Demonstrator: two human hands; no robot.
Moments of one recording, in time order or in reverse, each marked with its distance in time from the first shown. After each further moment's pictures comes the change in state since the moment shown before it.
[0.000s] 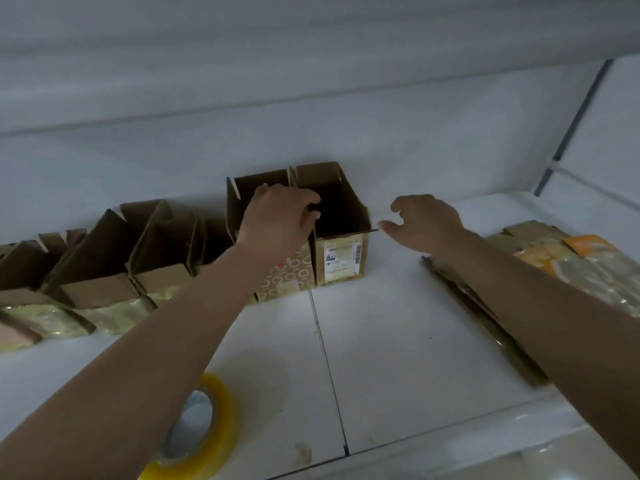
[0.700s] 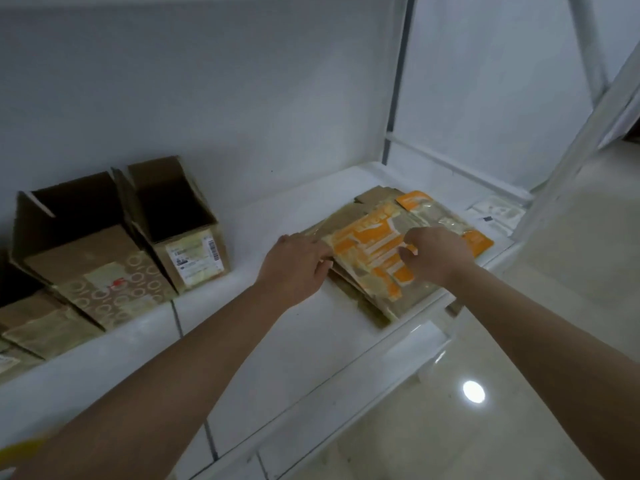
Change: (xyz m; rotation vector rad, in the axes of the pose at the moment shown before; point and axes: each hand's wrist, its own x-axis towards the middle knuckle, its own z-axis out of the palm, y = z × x) left_hand -0.008 0.195 0.124 -0.171 -0.283 0.391; right_hand -0.151 0.201 -0.005 -0.155 -0.015 0.425
